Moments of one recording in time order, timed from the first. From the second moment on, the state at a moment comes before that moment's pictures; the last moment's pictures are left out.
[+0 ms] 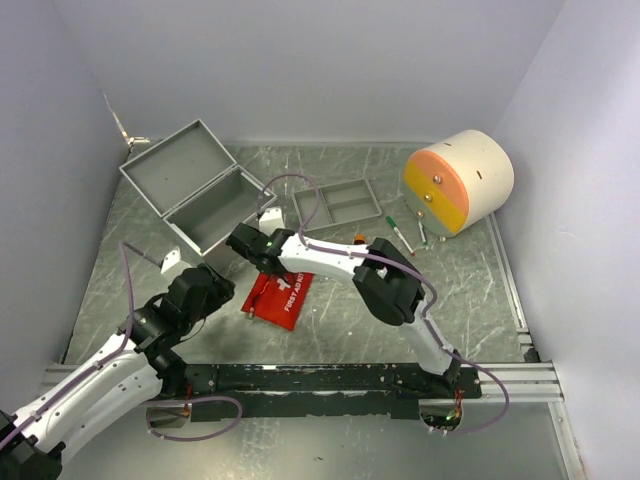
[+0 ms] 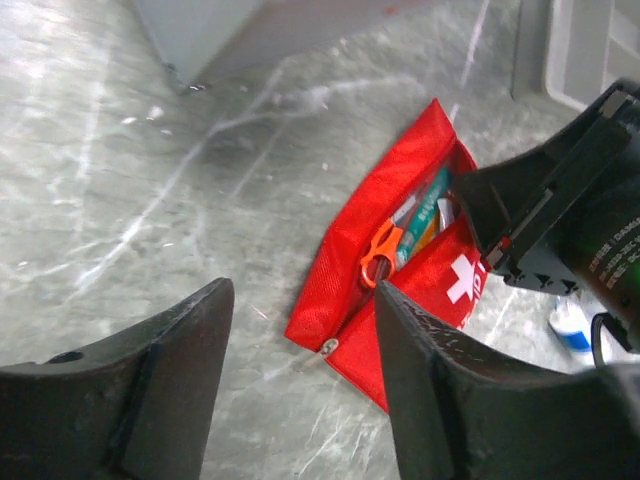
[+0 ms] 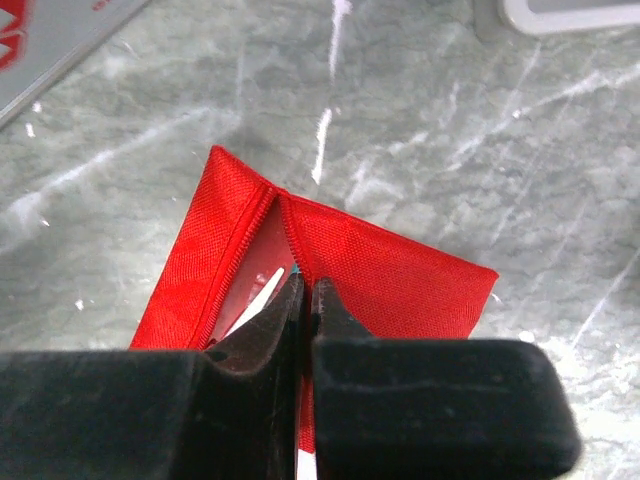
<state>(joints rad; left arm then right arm) -0.66 0.58 0.40 -0.56 -0.46 -1.08 1.06 2.21 1.74 -0.74 0.59 0.74</state>
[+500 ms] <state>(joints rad) -0.66 0.61 0.25 -0.19 -0.15 -1.04 0.92 1.74 1.17 -0.32 0.48 0.82</state>
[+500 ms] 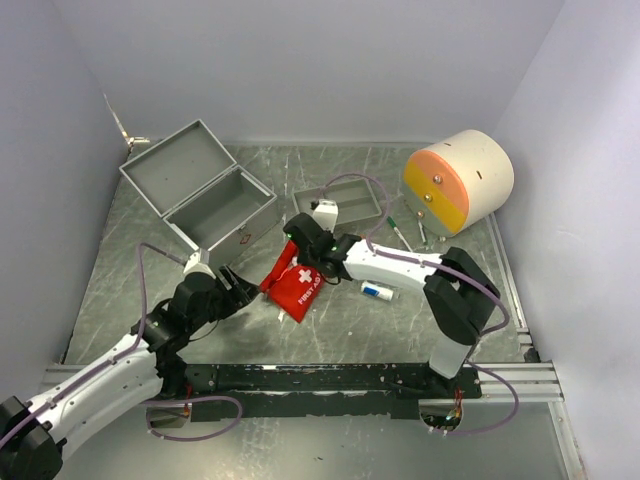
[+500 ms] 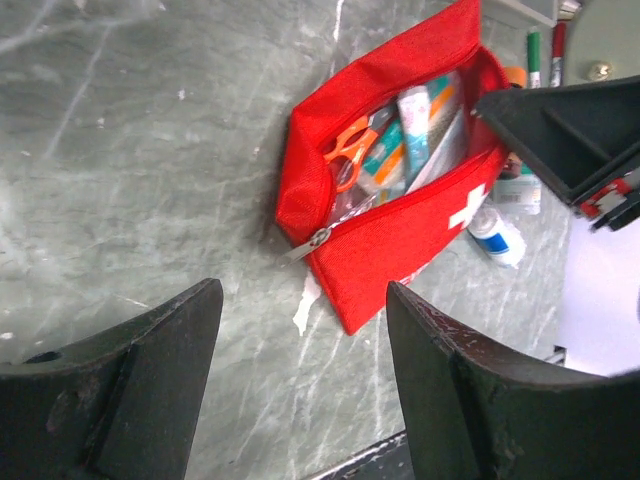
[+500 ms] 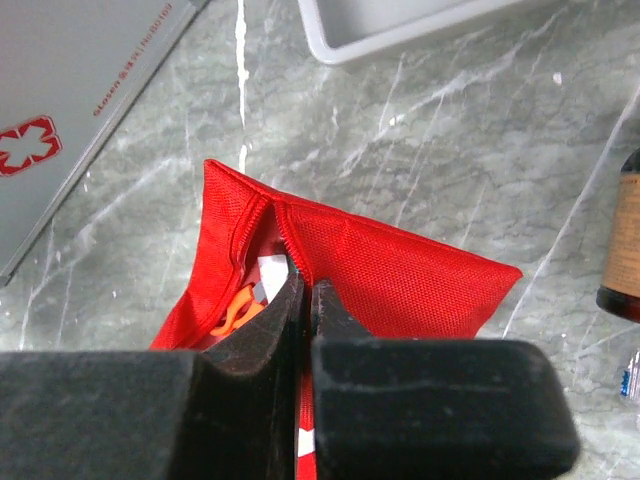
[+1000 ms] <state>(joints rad) -0.66 0.73 0.19 0.13 -0.08 -1.11 0.85 1.45 0.91 -0.13 0.34 0.94</state>
